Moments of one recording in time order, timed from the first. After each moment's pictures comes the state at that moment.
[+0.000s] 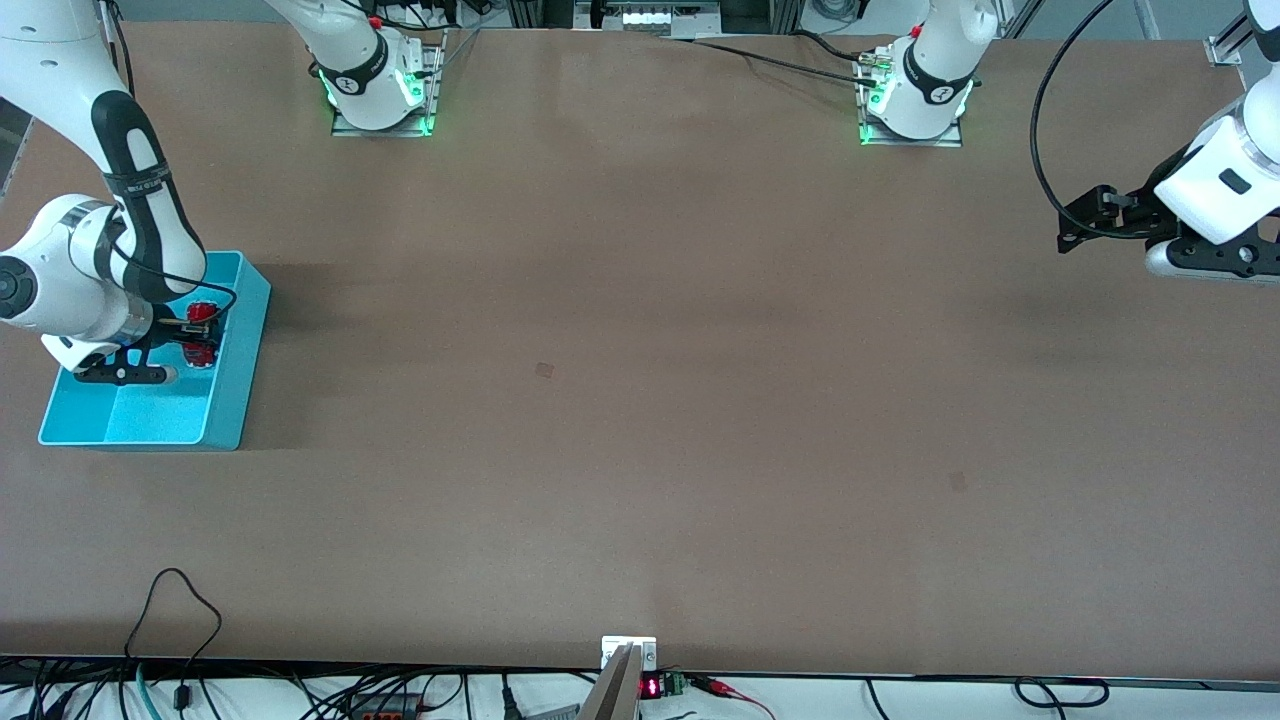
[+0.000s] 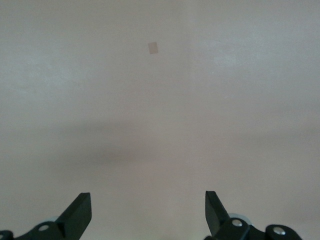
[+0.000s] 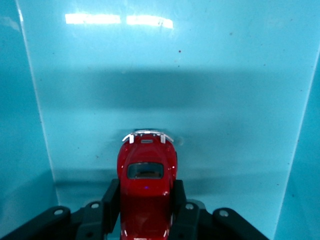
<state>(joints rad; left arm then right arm) -0.06 -0.02 0.02 -1.67 0.02 1.57 0.03 -0.05 0.49 -0.31 -2.06 -0.01 2.39 -0.33</state>
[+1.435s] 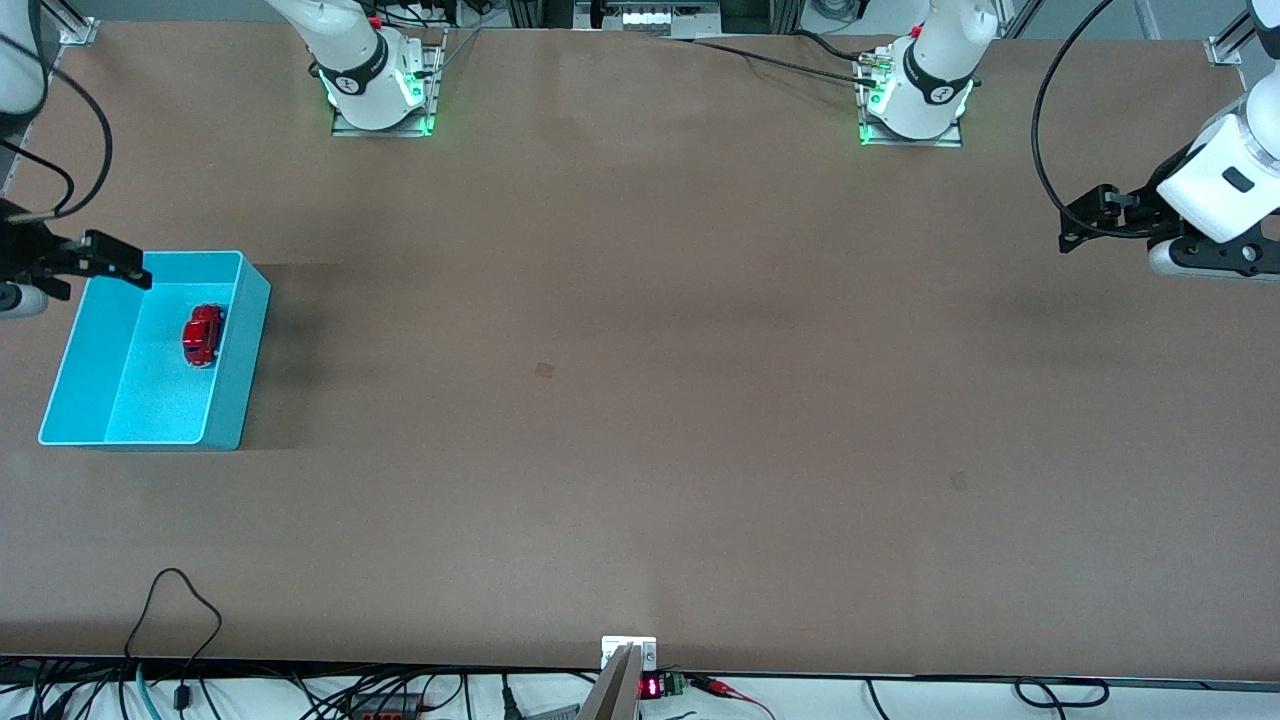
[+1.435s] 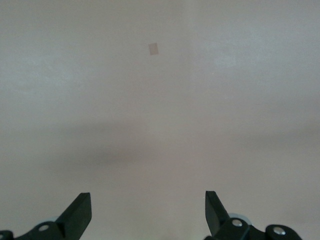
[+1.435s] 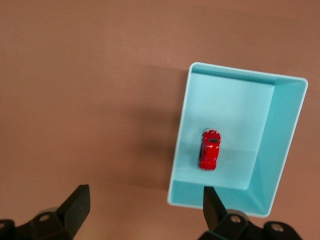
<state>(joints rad) -0.06 -0.02 0.02 -1.66 0.02 1.57 0.03 -0.05 0.07 -0.05 -1.66 -0.01 1.66 -0.23</state>
